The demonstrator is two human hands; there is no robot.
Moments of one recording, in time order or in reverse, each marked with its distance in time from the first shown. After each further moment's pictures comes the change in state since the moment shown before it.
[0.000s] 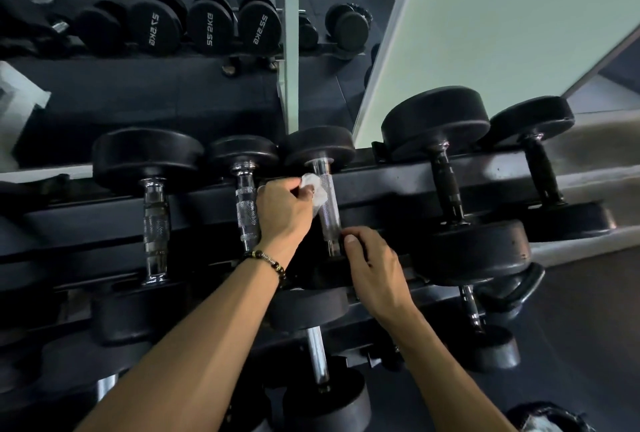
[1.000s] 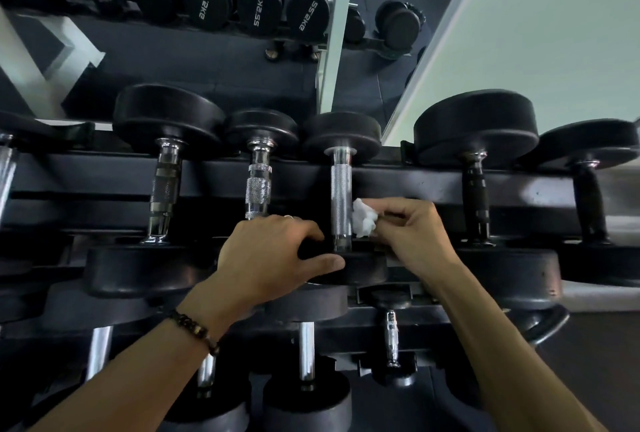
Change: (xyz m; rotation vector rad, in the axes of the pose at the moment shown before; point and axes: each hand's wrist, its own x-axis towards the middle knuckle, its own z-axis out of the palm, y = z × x) left_hand -0.061 -0.016 -0.050 0.742 -0.399 0.318; right_hand 0.062 0.007 -0.044 0.309 -0.286 -0.023
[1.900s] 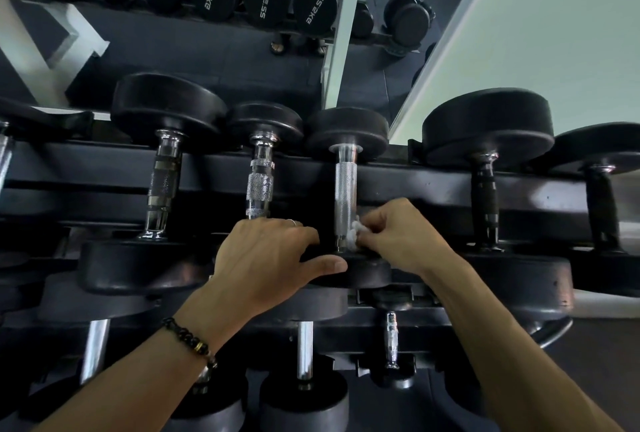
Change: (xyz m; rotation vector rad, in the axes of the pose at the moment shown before) left_hand -0.002 -0.007 0.018 0.177 0.198 0.120; right_hand 0.015 -0.013 0.010 -0.587 -0.268 0.105
